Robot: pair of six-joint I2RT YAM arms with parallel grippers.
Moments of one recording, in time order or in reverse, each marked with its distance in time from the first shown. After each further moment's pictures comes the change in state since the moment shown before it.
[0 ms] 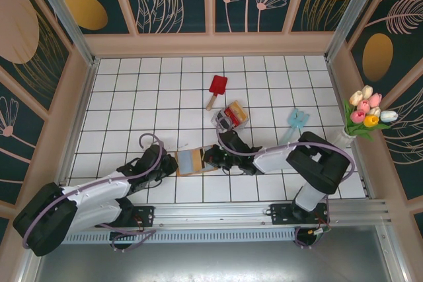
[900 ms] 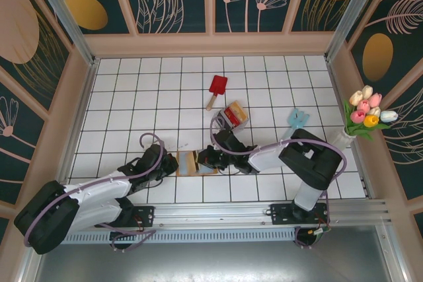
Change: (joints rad) left arm 0.000 0.020 -0.001 0.034 0.001 0.000; right arm 0.009 0.068 0.047 0.056 -0.107 -0.030
